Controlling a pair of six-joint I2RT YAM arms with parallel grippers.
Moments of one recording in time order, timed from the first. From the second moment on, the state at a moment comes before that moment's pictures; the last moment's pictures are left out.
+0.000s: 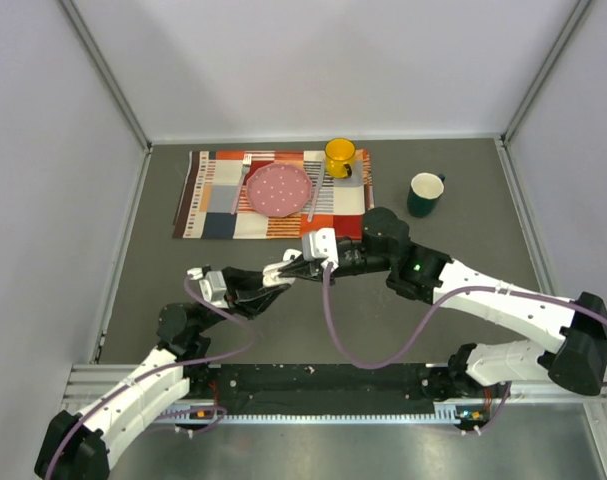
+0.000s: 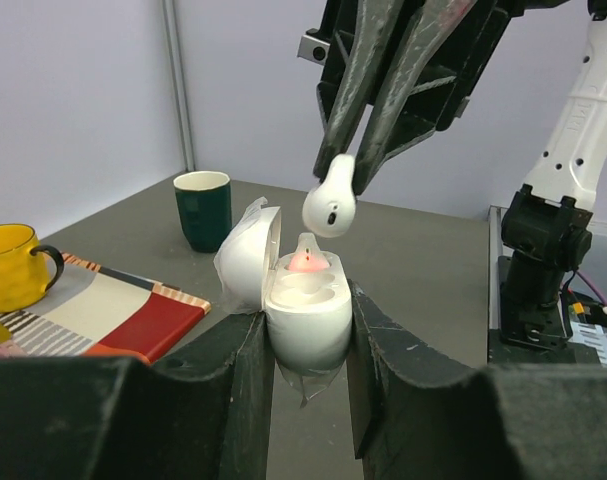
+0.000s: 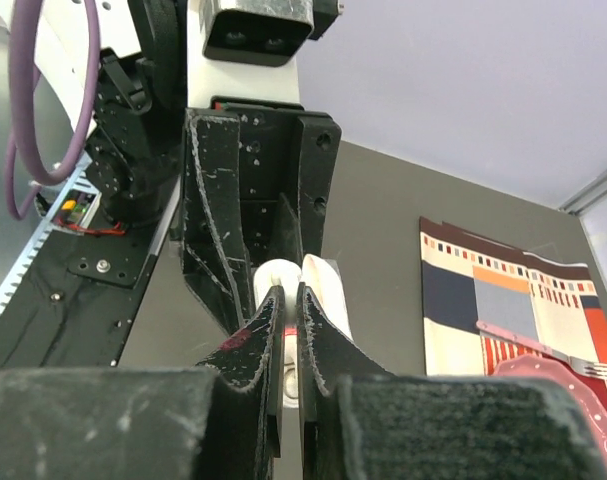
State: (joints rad) left arm -0.53 0.54 0.04 0.97 0.60 -0.29; right arm 1.01 1.23 1.02 0.10 -0.65 -0.40
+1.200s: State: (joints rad) left arm -0.53 0.54 0.04 0.97 0.65 -0.29; right arm 1.05 1.29 1.04 0.02 -0.59 -0.47
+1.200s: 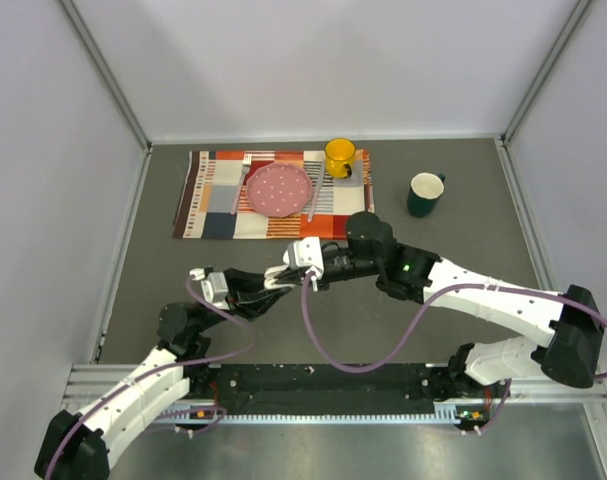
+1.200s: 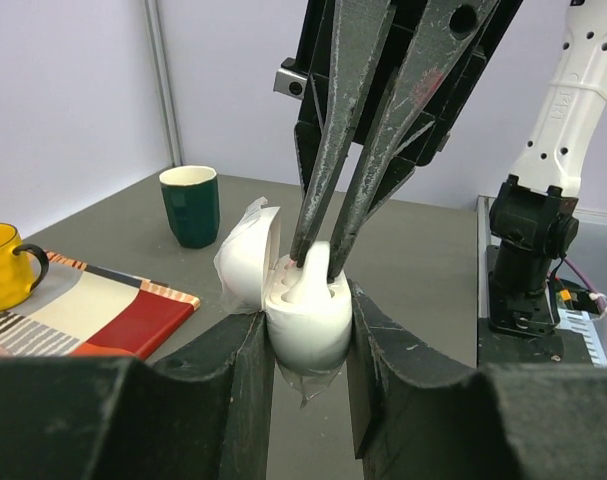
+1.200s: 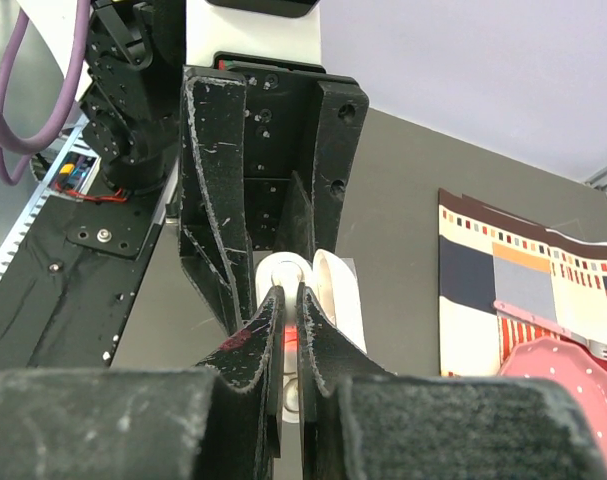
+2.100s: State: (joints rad) left arm -0.53 0.52 0.04 0.93 0.63 -0.29; right arm 1.06 1.28 1.05 -0.01 -0.53 -0.48
